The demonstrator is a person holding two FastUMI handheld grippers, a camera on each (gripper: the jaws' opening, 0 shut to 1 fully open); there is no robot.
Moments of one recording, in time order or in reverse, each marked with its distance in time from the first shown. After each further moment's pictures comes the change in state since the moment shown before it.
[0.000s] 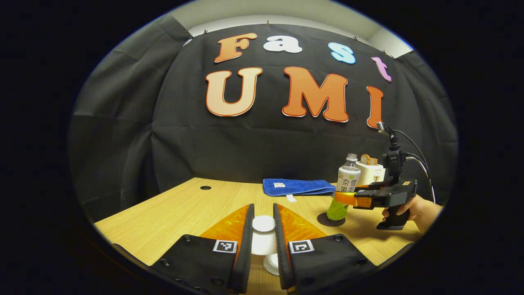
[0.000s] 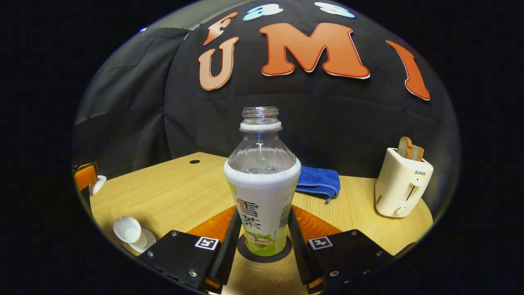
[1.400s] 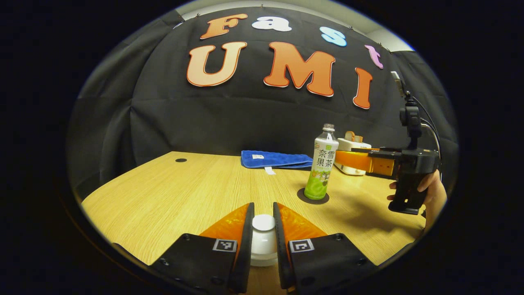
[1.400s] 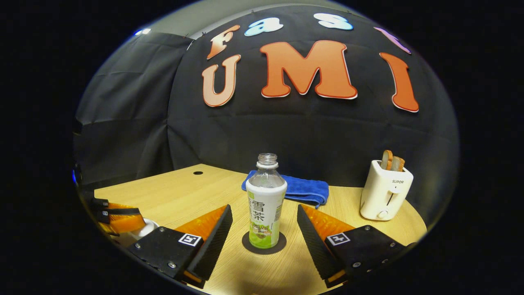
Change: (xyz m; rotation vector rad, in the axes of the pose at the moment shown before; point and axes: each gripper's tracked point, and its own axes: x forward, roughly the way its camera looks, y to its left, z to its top) left arm 0.011 -0.054 -0.072 -0.009 0.158 -0.119; right arm -0.074 -0.003 0.027 0.005 -0.119 -0.039
